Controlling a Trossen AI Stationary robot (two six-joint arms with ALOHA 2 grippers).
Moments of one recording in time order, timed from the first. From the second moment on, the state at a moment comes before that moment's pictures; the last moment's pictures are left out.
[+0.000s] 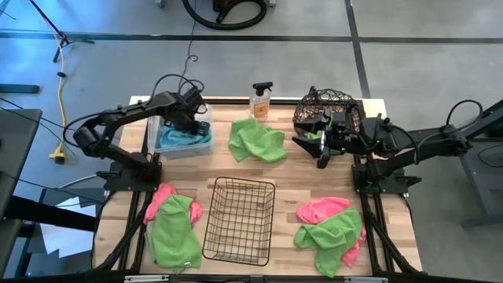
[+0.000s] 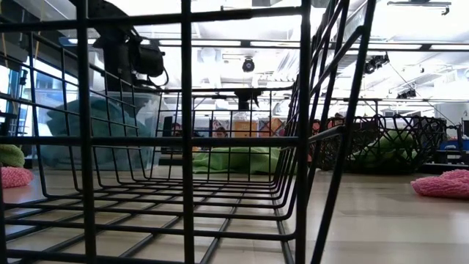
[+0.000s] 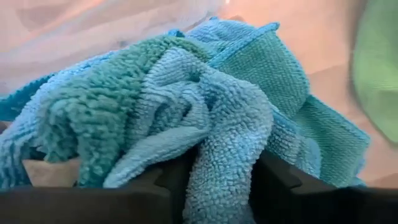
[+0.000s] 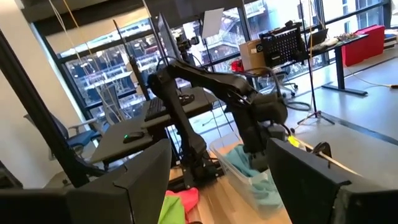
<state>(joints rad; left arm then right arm) 0.77 1.42 0.94 -0.93 0.02 -0.50 0.14 0.94 0.97 0.04 0.34 0.29</state>
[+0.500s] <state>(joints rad) 0.77 1.26 0.97 -0.93 0.02 -0.50 0.14 0.94 0.97 0.03 0.34 0.29</state>
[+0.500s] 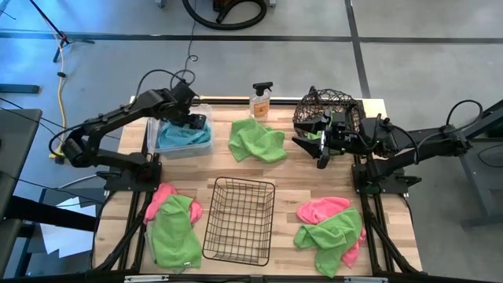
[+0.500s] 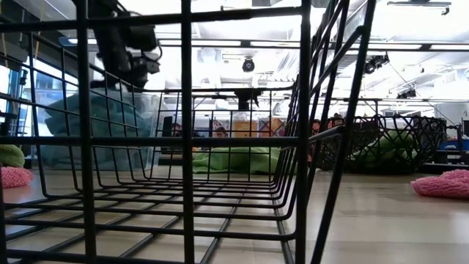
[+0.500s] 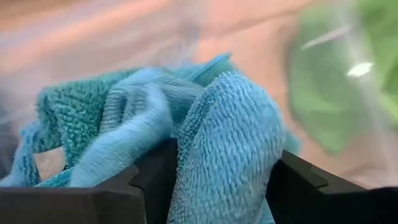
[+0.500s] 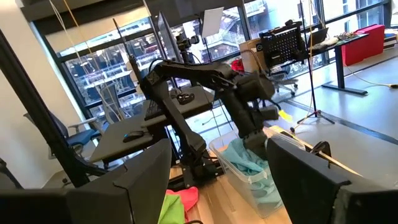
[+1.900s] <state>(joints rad) 0.16 0.80 0.87 0.10 0.09 -0.38 0.14 0.94 0.97 0.09 0.30 0.36</state>
